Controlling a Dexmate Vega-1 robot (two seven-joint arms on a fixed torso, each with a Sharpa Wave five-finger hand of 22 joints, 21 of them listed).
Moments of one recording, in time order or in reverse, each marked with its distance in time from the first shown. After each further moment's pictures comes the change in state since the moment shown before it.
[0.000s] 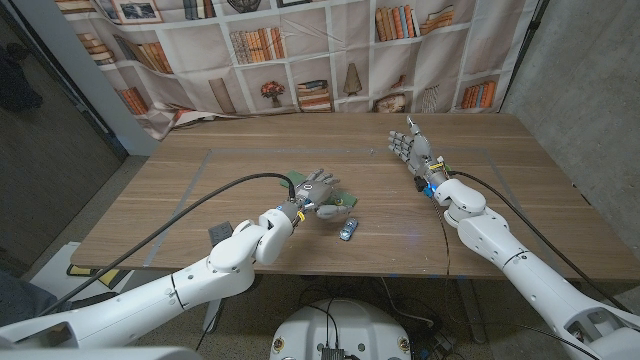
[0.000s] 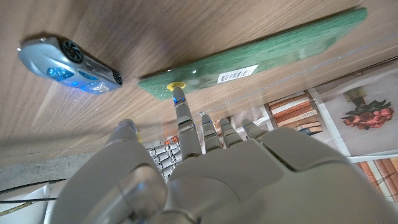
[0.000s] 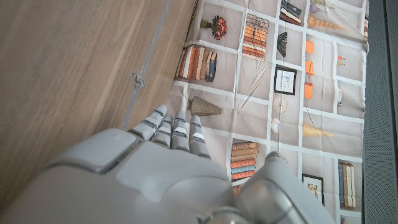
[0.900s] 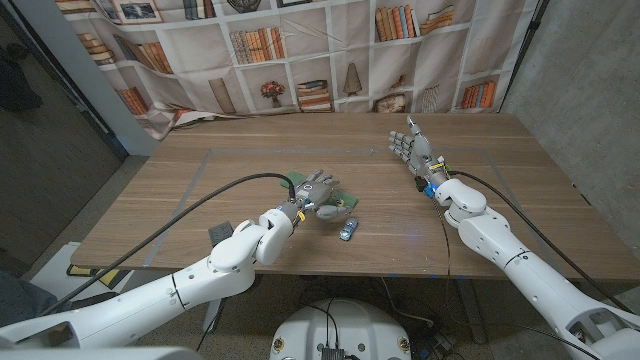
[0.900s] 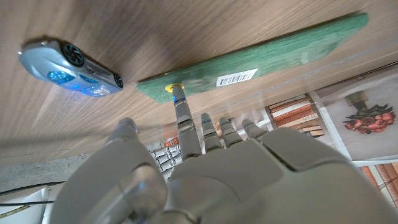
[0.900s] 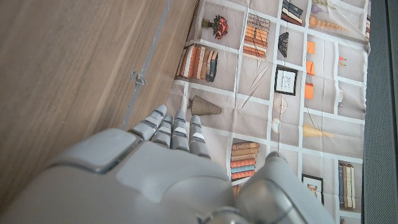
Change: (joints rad) left arm -0.001 -0.005 0.000 0.007 -0.010 -0.008 -0.009; left_hand 0.017 -0.004 0.004 -0.004 0.000 0.018 0.007 0.000 0.000 0.021 -0.003 0.008 0.000 0.020 -0.002 0.000 0.000 0.000 0.000 0.000 0.000; right arm -0.002 -0.005 0.000 -0.006 -0.004 -0.006 -0.008; right_hand 0.000 0.000 -0.006 -0.006 0.000 0.000 0.000 0.000 0.000 0.006 -0.006 0.000 0.000 0.001 -0.001 0.000 0.000 0.000 0.000 -0.004 0.000
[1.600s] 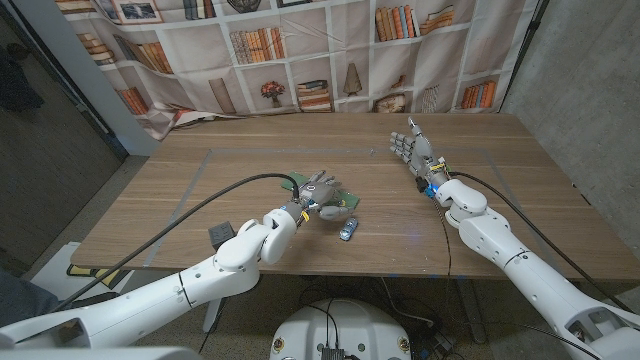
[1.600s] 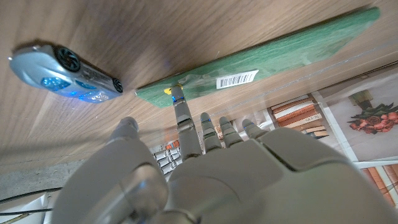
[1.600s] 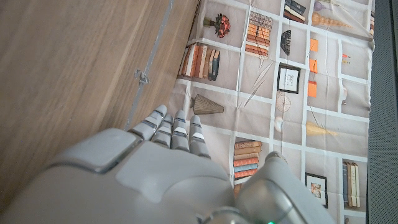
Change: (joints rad) left arm -0.023 -0.028 0.028 0.032 0.032 0.013 -0.017; left_hand 0.012 0.012 0.000 -0.008 0.000 0.058 0.015 0.016 -0.001 0.015 -0.004 0.000 0.000 0.007 0.000 0.000 0.000 0.000 0.000 0.000 0.000; right arm 0.009 0.005 0.003 0.022 0.006 0.000 0.010; right_hand -0.004 0.004 0.000 0.000 0.000 0.000 0.000 0.000 0.000 0.000 0.000 0.000 0.000 0.000 0.000 0.000 0.000 0.000 0.000 0.000 0.000
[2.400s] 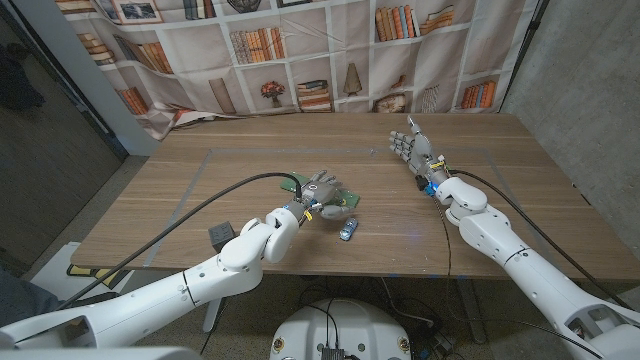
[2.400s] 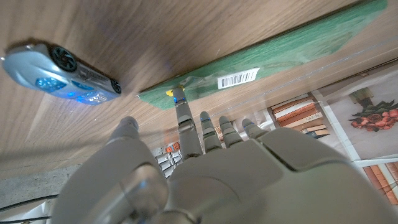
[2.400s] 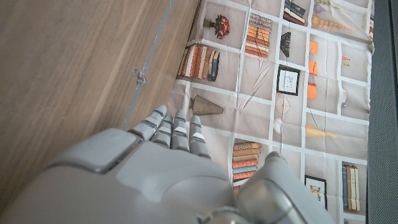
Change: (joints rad) left arm -0.014 -0.012 0.014 0.005 0.028 0.028 -0.026; left_hand 0.003 0.003 0.003 -0.003 -0.004 -0.028 -0.017 -0.017 0.001 0.017 0.004 0.000 0.001 0.009 0.002 0.000 0.000 0.000 -0.007 0.007 0.000; right arm 0.005 -0.009 -0.001 -0.010 -0.004 -0.013 0.003; right_hand 0.000 0.000 0.000 0.000 0.000 0.000 0.000 0.000 0.000 0.005 0.005 0.000 0.000 0.000 0.000 0.000 0.000 0.000 0.000 0.000 0.000
